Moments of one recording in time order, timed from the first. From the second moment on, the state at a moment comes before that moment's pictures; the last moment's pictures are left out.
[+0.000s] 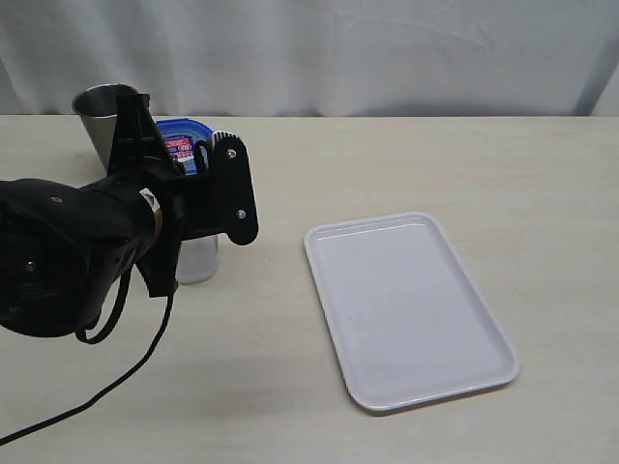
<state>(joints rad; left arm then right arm) -0.86 1.57 -0.79 1.49 0.71 -0.55 0.16 0.00 0.00 -0.06 0.35 0.04</state>
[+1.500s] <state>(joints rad) -0.86 1.38 -0.79 1.08 0.61 -0.40 0.16 0.00 0.00 -0.06 0.35 0.04</state>
